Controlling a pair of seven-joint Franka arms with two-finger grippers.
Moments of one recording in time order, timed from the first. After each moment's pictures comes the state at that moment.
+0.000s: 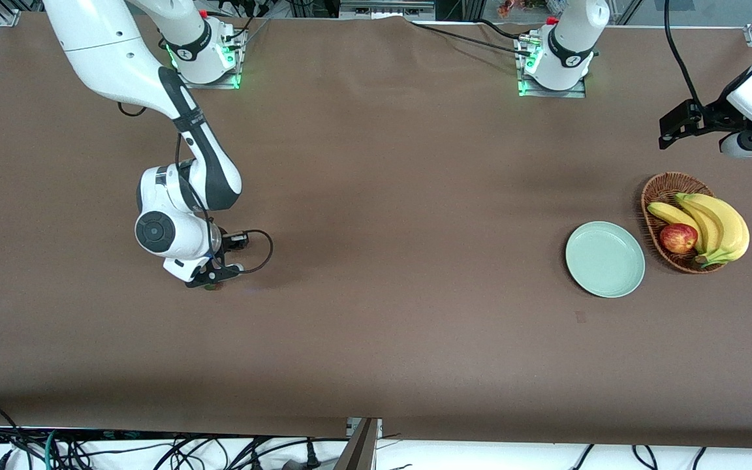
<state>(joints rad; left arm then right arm) 0.00 -0.06 -0.04 -1.65 0.04 1.52 0.01 0.28 0.61 -0.02 -1.80 0.10 2.23 -0.07</state>
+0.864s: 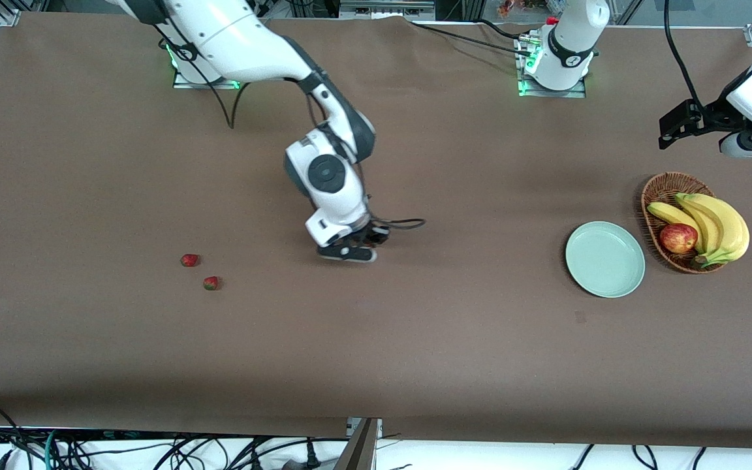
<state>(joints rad) 0.00 -0.06 -0.04 -1.65 0.04 1.52 0.01 0.74 0.85 0.01 -1.41 0.11 2.45 0.86</state>
